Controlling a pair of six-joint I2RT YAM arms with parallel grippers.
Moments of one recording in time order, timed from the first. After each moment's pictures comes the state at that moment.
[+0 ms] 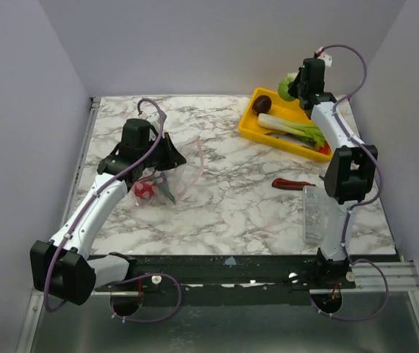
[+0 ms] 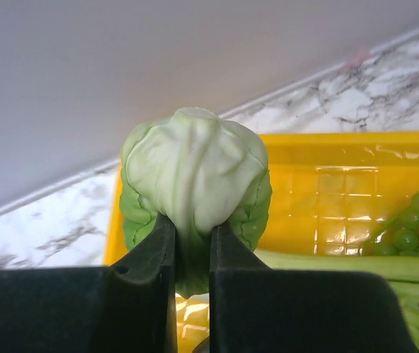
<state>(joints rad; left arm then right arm) -0.31 1.21 1.07 -0.46 0.37 -0.51 0.10 2.19 1.95 -0.21 0.25 0.42</state>
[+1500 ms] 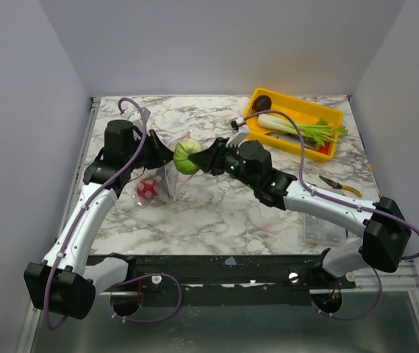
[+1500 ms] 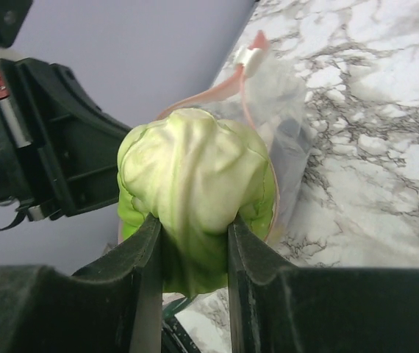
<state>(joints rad) -0.23 1.10 1.06 -0.46 0.40 -0.53 0.91 1.45 1.06 0.28 0.07 0.68</state>
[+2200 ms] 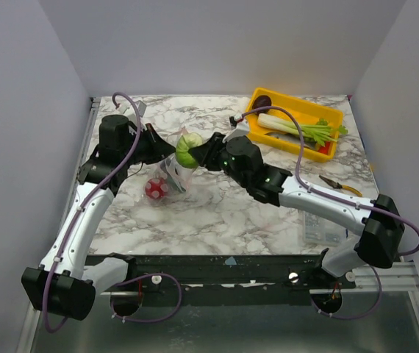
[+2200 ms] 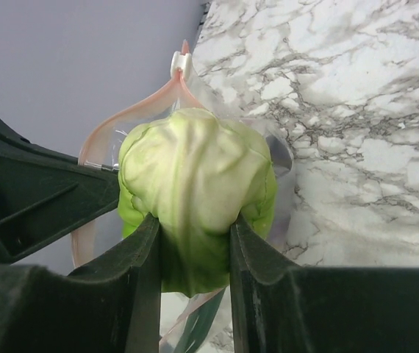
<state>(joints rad) -0.22 1.10 1.12 -0.47 0.42 -0.56 0.96 1.49 1.17 0.11 0.30 0.78</state>
